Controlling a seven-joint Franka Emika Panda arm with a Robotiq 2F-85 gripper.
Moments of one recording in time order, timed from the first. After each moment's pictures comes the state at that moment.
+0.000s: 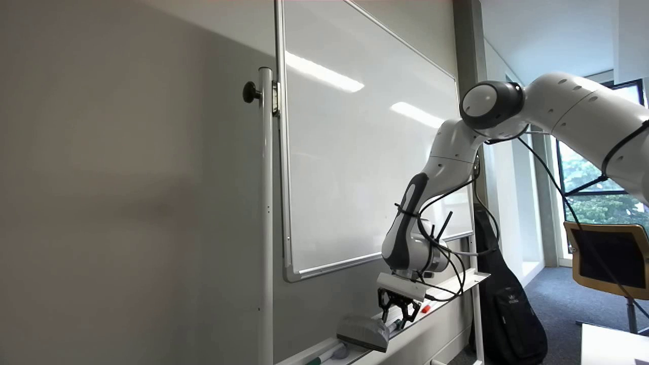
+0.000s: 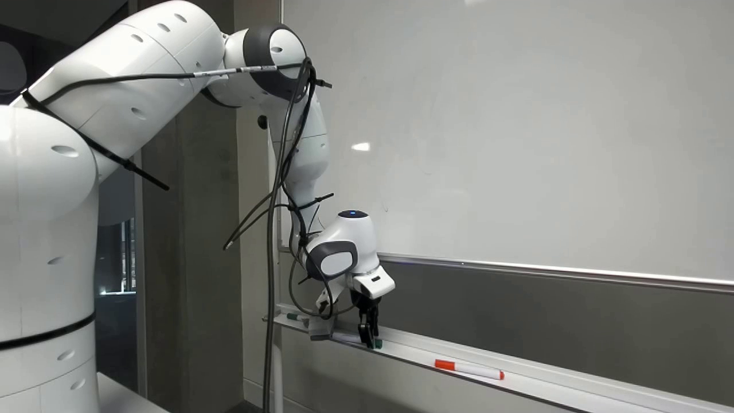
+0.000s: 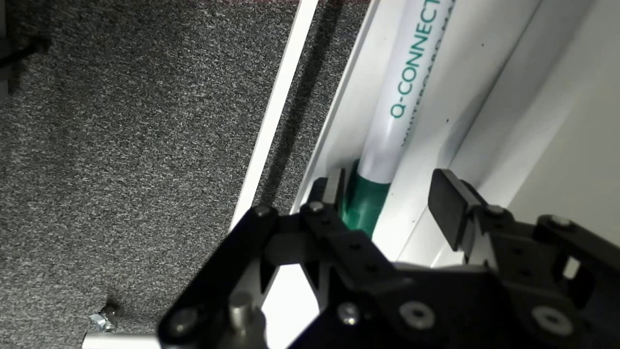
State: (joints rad) arm -0.19 0.68 0.11 -2.17 0.47 3.15 0.69
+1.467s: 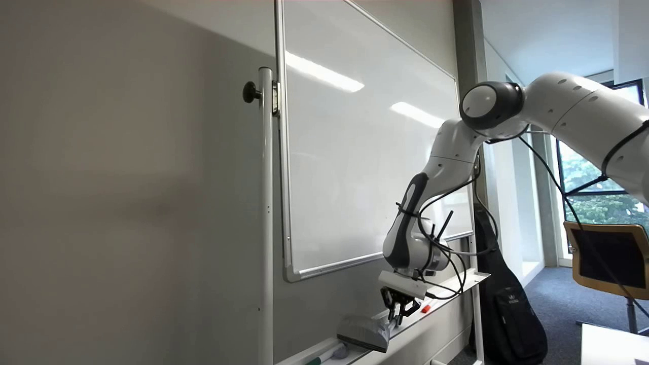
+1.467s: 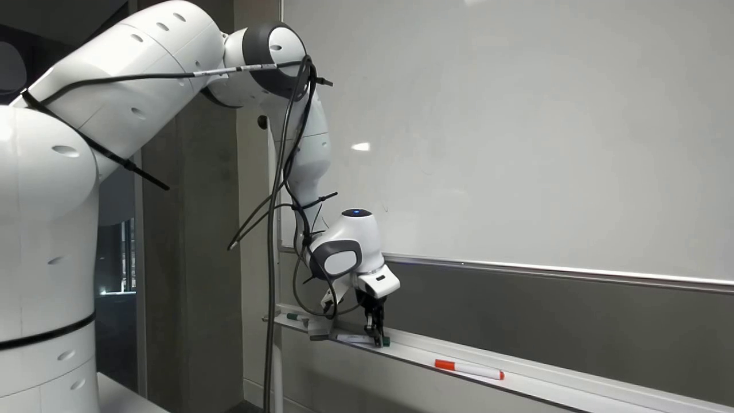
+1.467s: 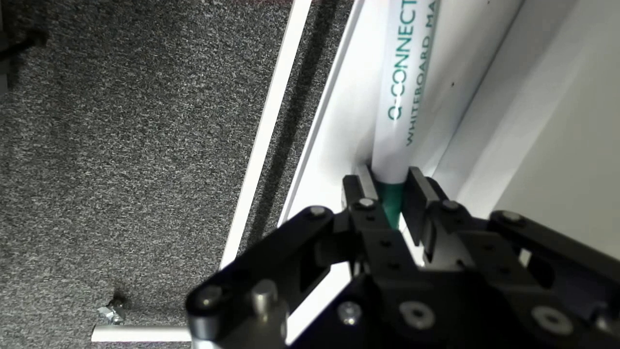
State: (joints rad) arm -0.18 0.68 0.09 -2.16 0.48 3.15 0.69
